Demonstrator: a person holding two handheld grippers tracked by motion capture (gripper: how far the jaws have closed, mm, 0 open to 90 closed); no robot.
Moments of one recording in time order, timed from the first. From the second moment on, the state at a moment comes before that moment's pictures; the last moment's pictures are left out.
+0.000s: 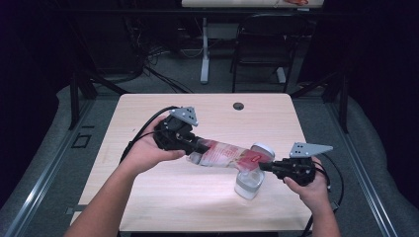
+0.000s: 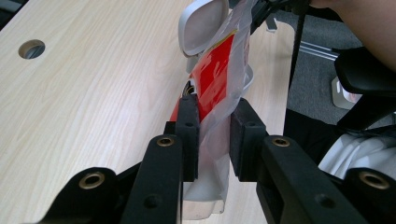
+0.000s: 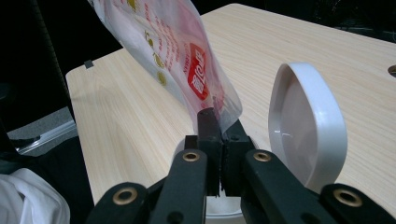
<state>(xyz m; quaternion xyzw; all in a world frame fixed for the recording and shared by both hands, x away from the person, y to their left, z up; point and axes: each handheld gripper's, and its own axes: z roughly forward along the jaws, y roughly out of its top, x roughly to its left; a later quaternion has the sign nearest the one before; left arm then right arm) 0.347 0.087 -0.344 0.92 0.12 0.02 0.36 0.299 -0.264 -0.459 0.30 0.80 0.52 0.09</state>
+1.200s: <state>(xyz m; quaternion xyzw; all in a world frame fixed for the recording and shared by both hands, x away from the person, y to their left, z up) 0.347 0.083 -0.341 0.93 0.13 0.02 0.36 0.299 -0.265 -0.459 0.30 0.80 0.52 0.09</state>
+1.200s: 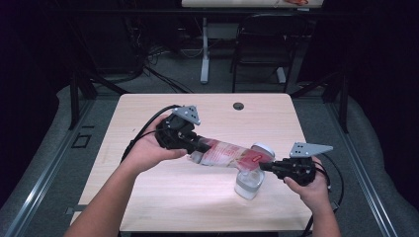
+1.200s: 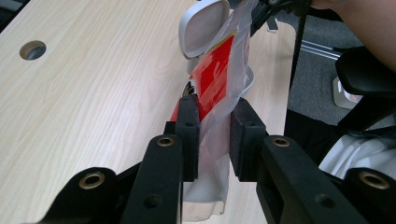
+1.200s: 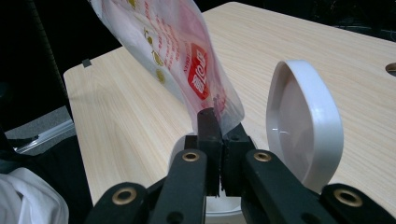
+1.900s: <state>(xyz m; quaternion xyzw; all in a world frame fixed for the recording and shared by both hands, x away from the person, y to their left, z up) 0.345 0.079 -0.339 0.93 0.12 0.02 0.36 0.299 -0.264 -0.459 0.30 0.80 0.51 0.09</state>
